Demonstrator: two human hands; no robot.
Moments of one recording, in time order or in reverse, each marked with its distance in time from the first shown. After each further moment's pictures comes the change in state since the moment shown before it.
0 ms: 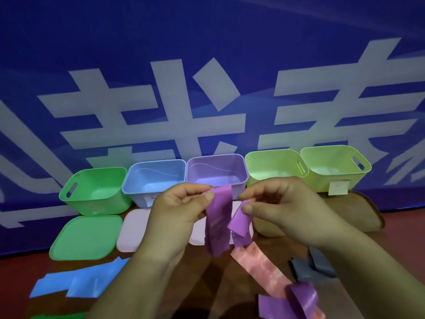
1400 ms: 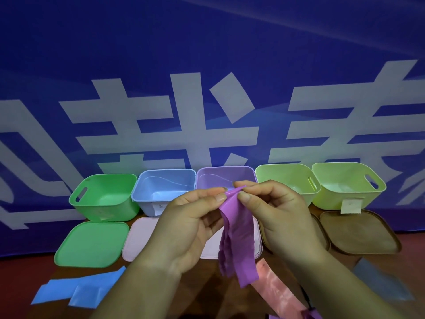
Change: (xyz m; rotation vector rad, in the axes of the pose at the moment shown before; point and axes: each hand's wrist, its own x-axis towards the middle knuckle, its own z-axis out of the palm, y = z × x) left_hand -0.001 0.034 -0.009 -0.335 -0.111 -0.252; right_hand 0.024 -0.005 0.059 0.368 0.332 -0.113
